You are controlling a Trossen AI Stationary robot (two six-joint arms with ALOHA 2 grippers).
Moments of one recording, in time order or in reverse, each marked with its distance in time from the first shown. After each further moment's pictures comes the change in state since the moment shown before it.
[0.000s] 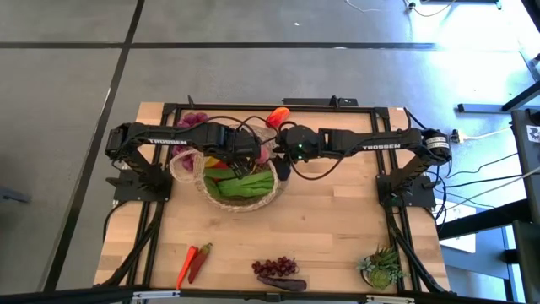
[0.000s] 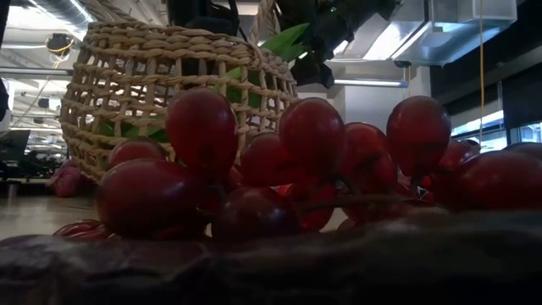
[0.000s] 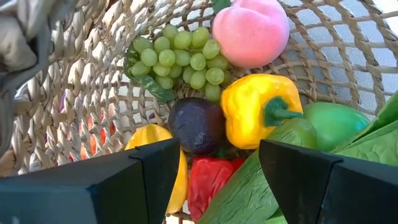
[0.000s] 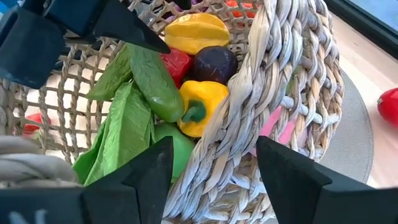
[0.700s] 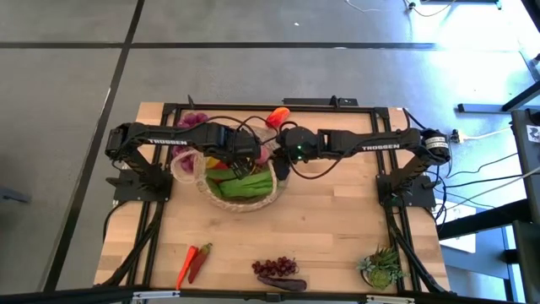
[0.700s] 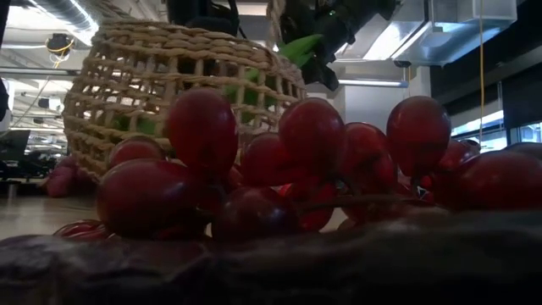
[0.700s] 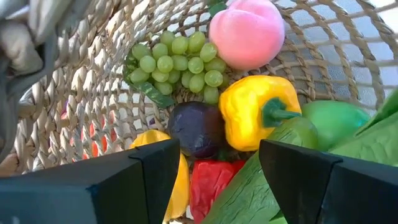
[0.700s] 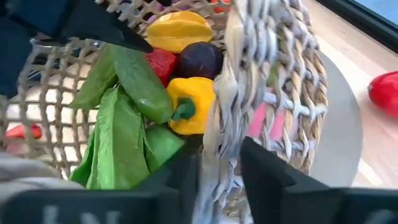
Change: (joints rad) left arm 0.000 0.000 0.000 0.001 0.001 0.000; right arm 0.002 0.008 0.001 -0.026 0.047 0.055
